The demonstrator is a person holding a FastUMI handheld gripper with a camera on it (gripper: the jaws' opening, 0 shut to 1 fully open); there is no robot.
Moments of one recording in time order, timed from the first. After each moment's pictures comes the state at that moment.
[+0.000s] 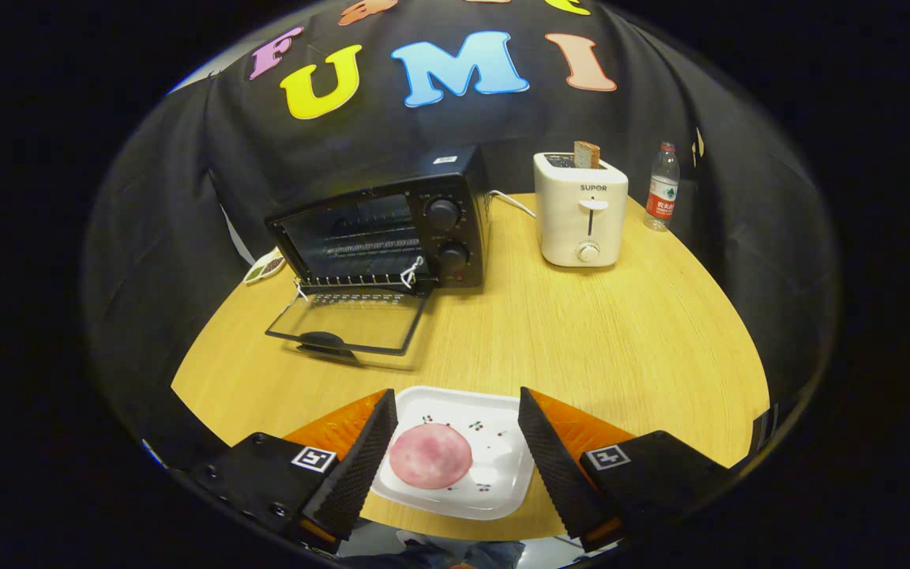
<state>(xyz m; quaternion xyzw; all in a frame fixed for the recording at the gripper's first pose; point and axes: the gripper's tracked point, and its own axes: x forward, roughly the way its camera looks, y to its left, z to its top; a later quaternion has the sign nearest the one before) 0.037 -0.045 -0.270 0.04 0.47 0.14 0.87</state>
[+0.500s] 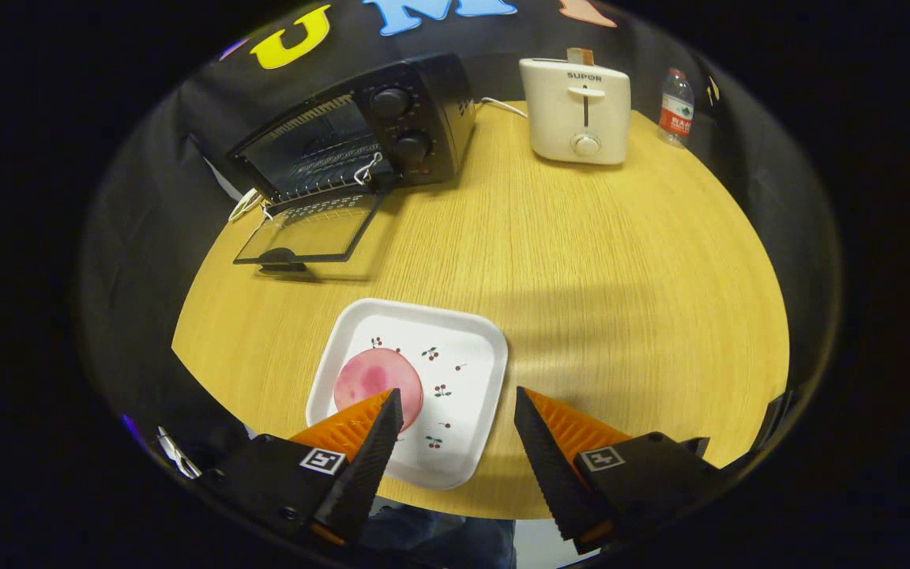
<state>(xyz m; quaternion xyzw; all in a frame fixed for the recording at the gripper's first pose) -0.005 -0.067 -0.327 0.07 0.61 0.16 0.77</state>
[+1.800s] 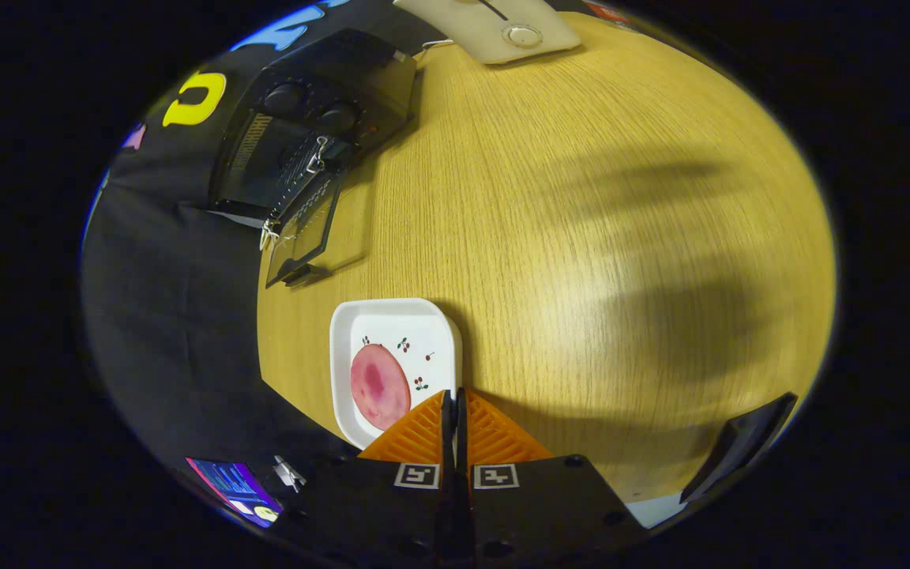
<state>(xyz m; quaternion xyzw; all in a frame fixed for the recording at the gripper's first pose) -0.033 -0.056 -0.335 0.28 0.68 0.18 0.65</state>
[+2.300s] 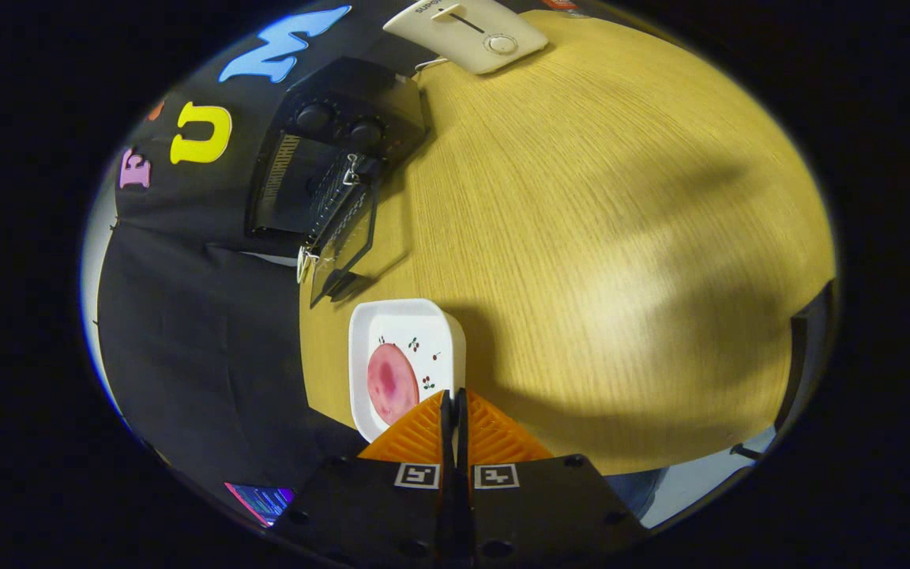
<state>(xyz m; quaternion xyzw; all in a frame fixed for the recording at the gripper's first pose) -0.054 -0.014 -0.300 0.37 0.63 0.17 0.66</state>
